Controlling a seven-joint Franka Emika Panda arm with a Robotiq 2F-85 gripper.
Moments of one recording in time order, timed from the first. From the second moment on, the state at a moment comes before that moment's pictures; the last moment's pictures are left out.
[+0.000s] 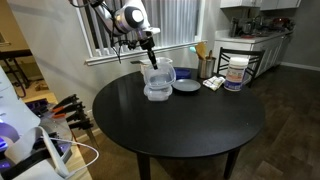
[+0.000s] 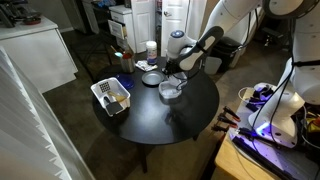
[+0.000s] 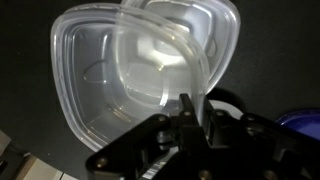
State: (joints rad) arm 0.28 0.46 -0.20 -2.11 -0.28 2.75 0.93
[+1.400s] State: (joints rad) arm 0.24 0.61 -0.15 -2.02 -0.04 2.86 0.93
